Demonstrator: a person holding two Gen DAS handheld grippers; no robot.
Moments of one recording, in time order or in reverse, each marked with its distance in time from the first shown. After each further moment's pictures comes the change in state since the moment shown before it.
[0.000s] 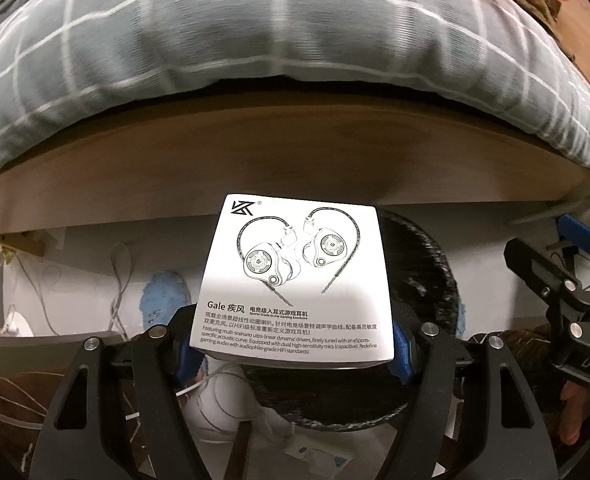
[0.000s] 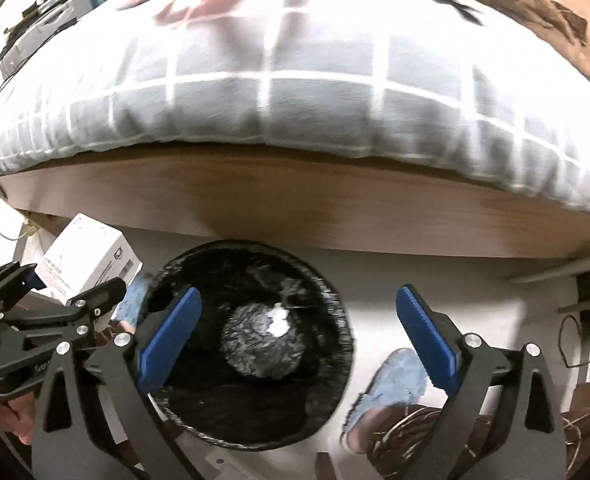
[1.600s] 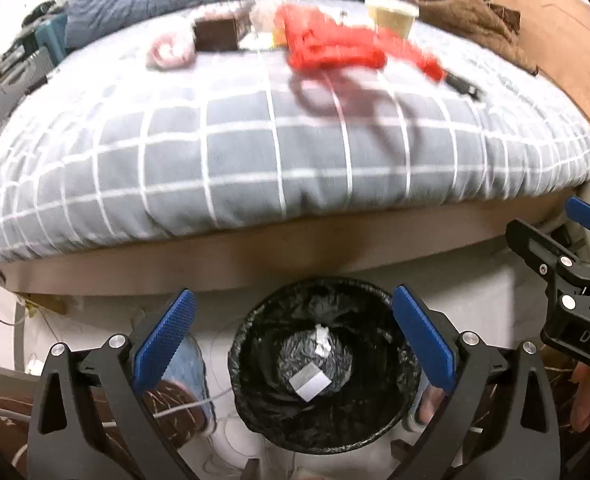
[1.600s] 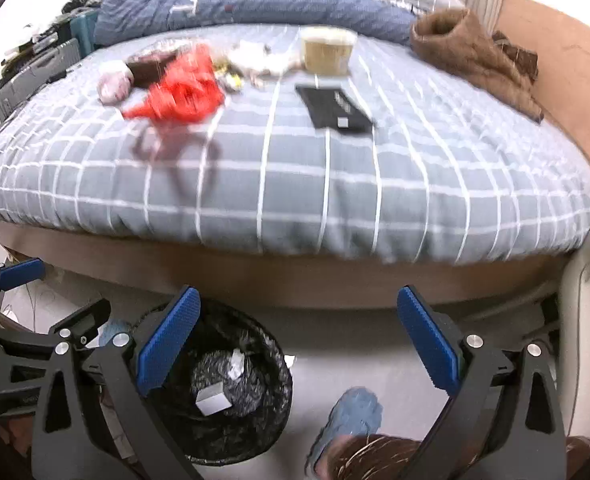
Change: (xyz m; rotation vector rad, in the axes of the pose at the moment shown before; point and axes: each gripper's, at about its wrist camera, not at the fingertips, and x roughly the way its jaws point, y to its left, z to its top) left arm -0.097 -0.040 0.013 0.080 -0.245 0.034; right arm -0.094 -0.036 0.018 0.022 -0.231 -0.089
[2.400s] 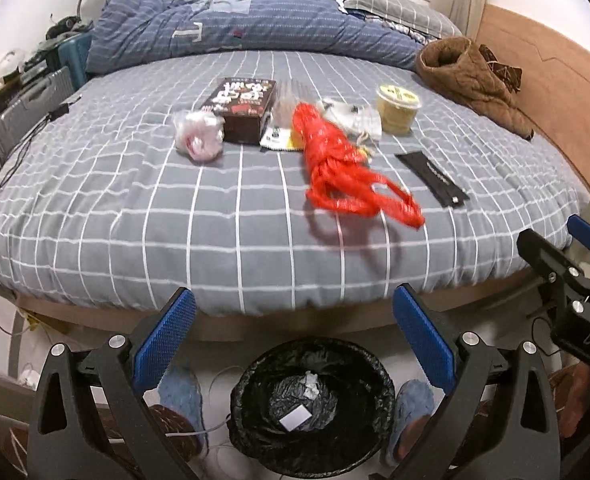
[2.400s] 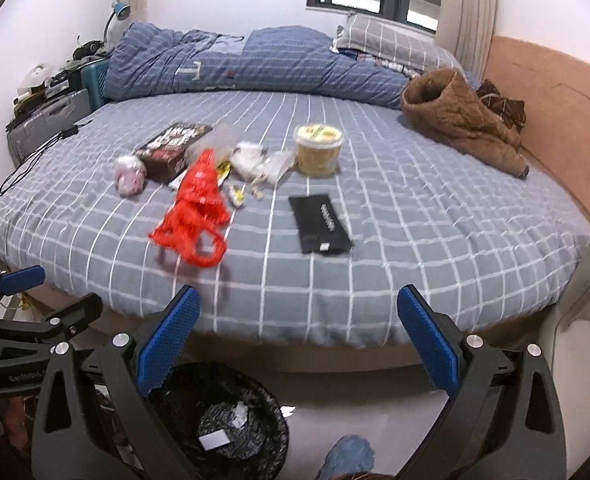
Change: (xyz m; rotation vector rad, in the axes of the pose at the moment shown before) left arm -0.062 0.013 0.057 -0.072 -0.141 -0.011; right arm -0.060 -0.017 0.065 0.003 -0.178 0.006
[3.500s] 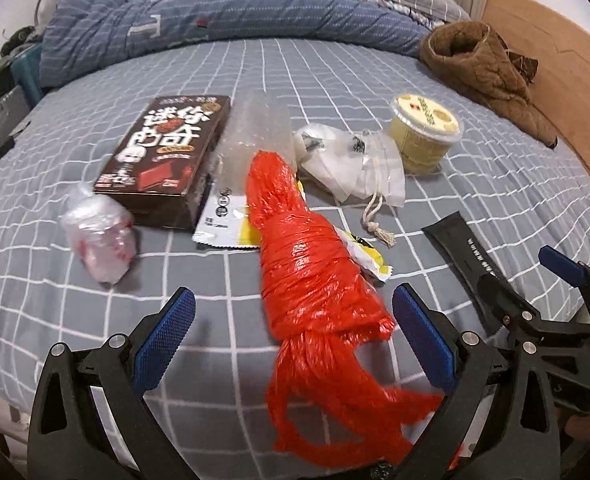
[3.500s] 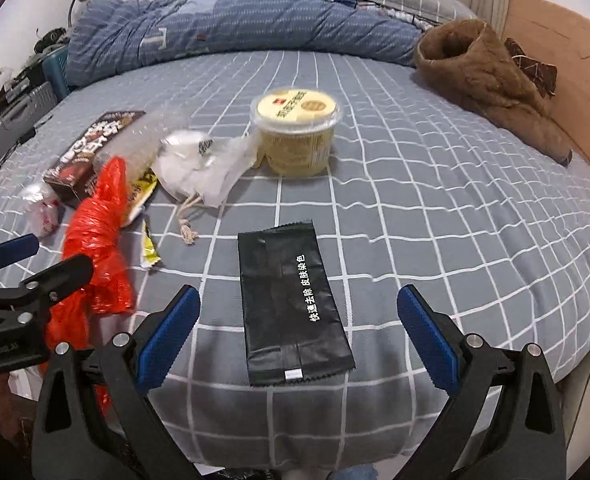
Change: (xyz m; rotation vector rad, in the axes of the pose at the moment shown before) left arm 0.140 -0.029 0.119 0.052 0.073 -0.027; right arm 0.175 -0.035 0.058 0.057 0.182 0.028
